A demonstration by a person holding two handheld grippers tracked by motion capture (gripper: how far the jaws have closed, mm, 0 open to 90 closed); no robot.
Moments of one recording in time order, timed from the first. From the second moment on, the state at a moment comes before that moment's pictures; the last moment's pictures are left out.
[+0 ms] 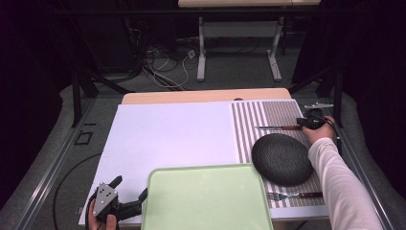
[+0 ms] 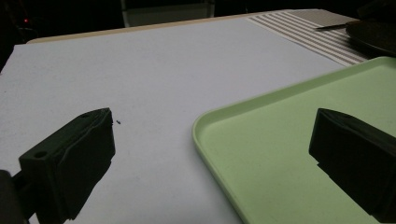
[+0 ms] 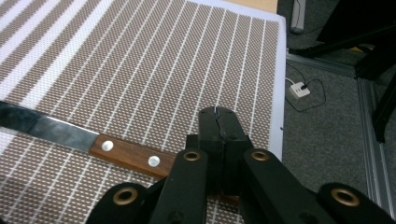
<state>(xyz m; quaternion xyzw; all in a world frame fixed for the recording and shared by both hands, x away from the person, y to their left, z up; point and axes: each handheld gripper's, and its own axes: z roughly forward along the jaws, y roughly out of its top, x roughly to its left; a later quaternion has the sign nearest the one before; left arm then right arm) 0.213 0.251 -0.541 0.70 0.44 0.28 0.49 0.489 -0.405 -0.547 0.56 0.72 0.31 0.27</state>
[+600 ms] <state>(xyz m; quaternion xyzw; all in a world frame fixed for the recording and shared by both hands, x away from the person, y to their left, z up) 0.213 0.250 -0.541 0.70 0.44 0.28 0.49 0.475 -0.416 -0.554 0.58 0.73 0.30 0.23</state>
